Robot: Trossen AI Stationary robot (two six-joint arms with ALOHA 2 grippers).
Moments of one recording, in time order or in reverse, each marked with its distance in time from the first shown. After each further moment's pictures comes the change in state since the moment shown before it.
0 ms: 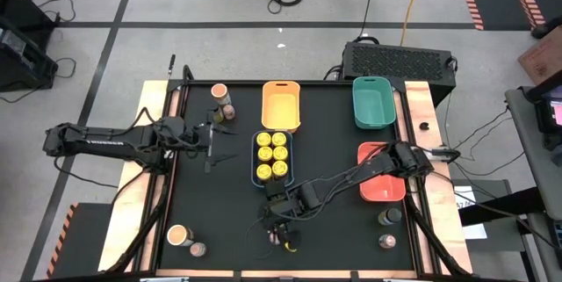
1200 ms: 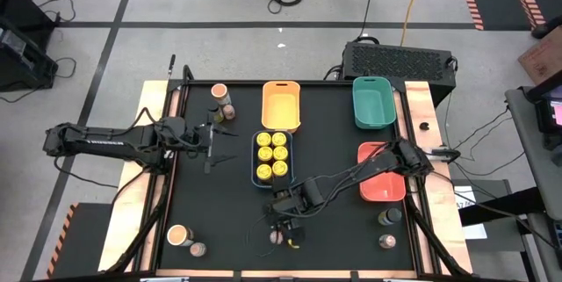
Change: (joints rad) left arm 0.000 0.000 0.000 -0.018 0.003 -0.006; right arm -0.006 -0.052 -0.003 -0.109 0.027 0.062
